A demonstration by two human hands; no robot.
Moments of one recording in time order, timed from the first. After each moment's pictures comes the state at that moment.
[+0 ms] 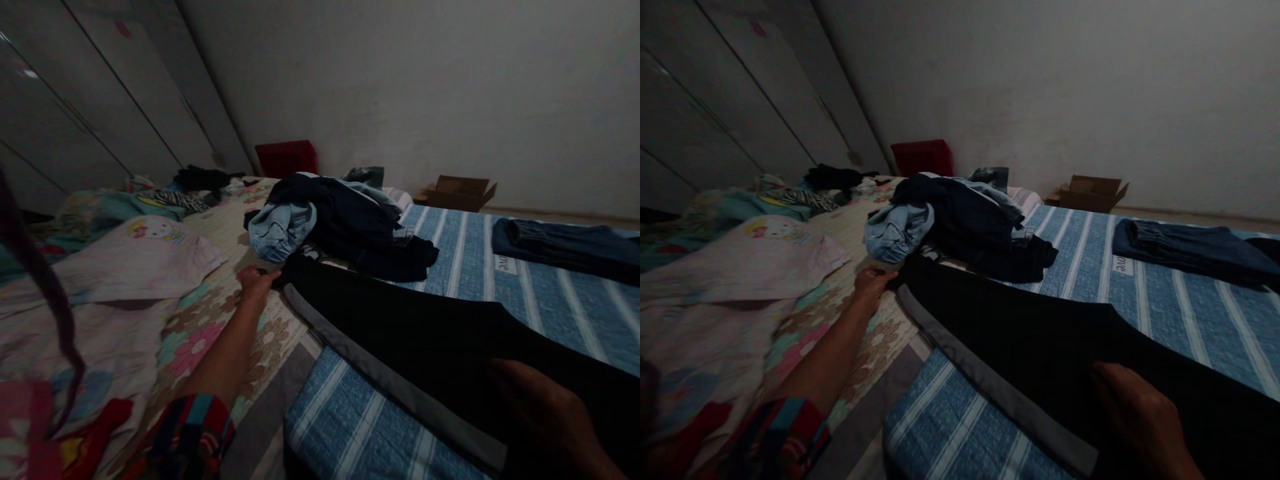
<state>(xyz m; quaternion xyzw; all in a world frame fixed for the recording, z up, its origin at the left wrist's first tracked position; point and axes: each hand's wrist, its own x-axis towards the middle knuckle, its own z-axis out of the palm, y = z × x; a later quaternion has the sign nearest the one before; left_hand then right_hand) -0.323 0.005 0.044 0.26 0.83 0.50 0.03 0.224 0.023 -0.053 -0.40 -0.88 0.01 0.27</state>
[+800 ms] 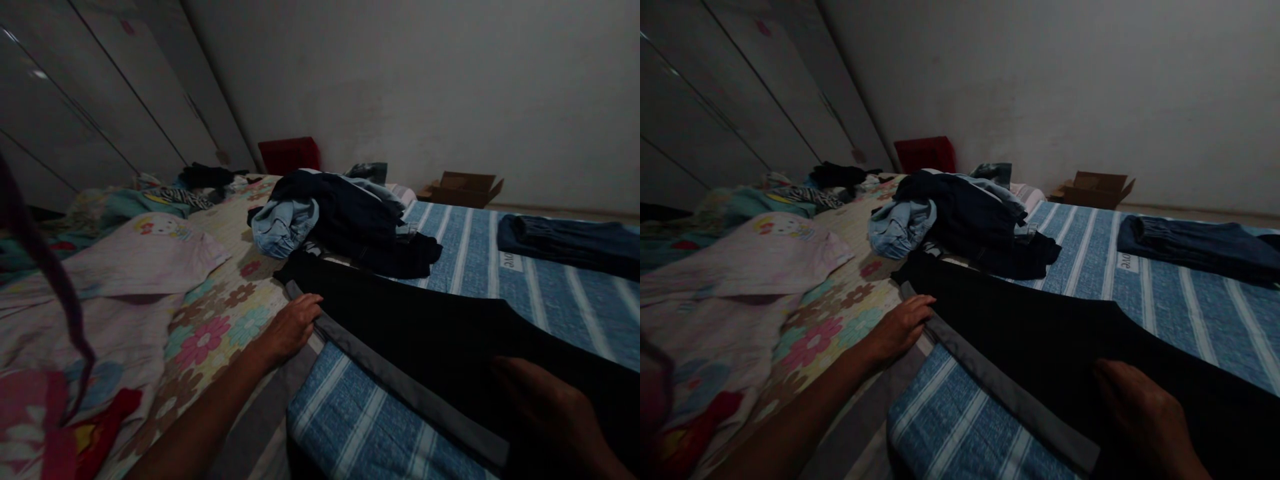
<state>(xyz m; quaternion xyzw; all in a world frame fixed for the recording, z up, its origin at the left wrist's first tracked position) -0.217 -0.067 0.058 0.77 0.63 0.06 0.02 0.216 0.016 -0.043 -0.45 -0.84 0.05 0.30</state>
